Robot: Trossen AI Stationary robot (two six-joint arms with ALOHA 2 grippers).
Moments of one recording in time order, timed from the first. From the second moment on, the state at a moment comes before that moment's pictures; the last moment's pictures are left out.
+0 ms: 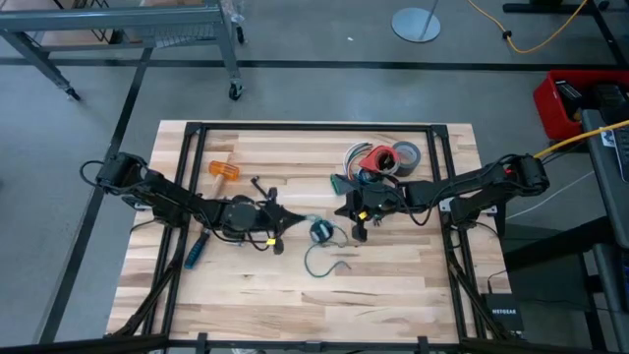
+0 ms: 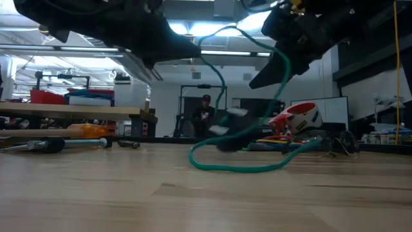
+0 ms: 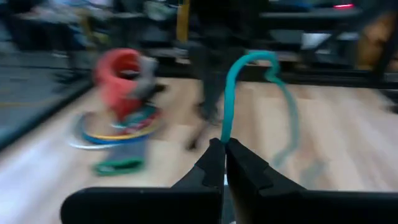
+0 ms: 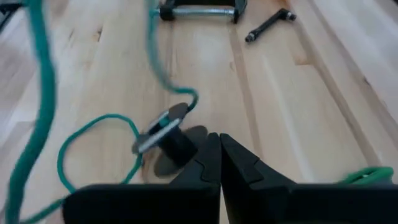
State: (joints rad) left arm -0.24 1.48 0.57 0.71 -0.46 -0.07; right arm 0.06 1.38 0.70 0.07 0.06 0.10
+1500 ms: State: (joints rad) left arm -0.44 1.26 0.57 0.98 -0.66 0.46; right arm 0.06 1.38 0.70 0.32 -0.01 0.18
